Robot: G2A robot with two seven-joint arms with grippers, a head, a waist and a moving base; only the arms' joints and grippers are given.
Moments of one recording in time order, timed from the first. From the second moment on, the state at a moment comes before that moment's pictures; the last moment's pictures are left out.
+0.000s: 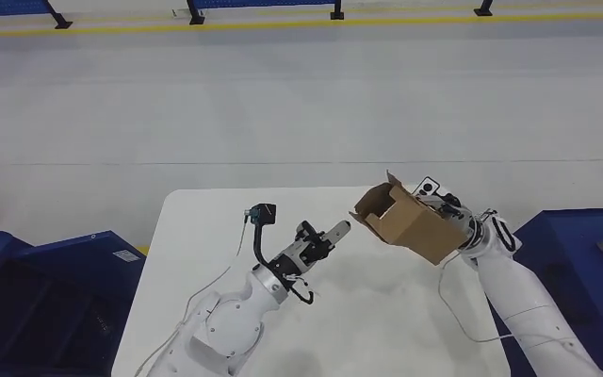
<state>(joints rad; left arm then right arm) 1.33 -1.26 -0.97 -1.99 0.26 0.11 -0.25 -1.05 -0.98 1.21 -1.19 1.37 0.35 1.47</state>
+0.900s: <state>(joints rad) 1.24 -1.30 -0.90 -1.91 0.25 0.17 -0.27 -0.98 -0.95 1.09 -1.17 1.33 0.32 1.50</state>
